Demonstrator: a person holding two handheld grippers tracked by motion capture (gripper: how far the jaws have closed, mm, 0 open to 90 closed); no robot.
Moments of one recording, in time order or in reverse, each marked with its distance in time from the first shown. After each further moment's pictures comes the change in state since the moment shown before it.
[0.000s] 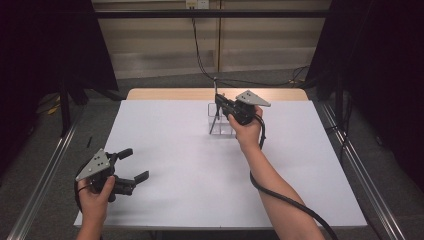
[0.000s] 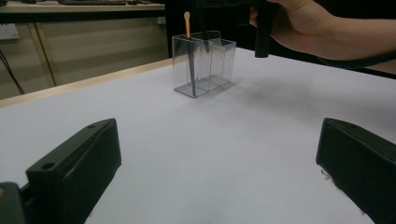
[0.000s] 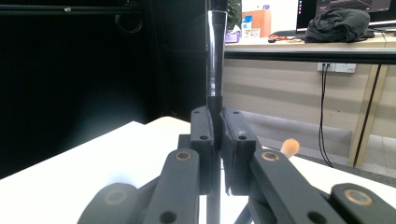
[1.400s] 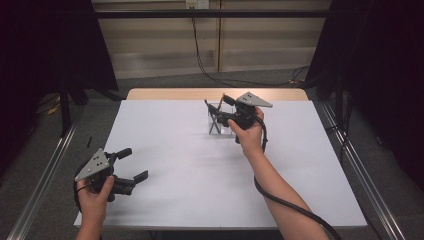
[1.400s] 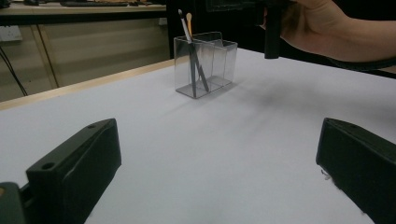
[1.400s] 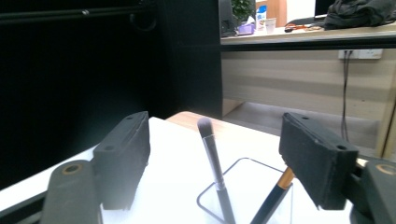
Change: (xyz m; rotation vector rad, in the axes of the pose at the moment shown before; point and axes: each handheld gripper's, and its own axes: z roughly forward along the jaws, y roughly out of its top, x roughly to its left) left arm 0.000 0.001 -0.001 -0.003 0.004 0.001; right arm 0.005 0.001 -0.009 0.025 0.067 0.052
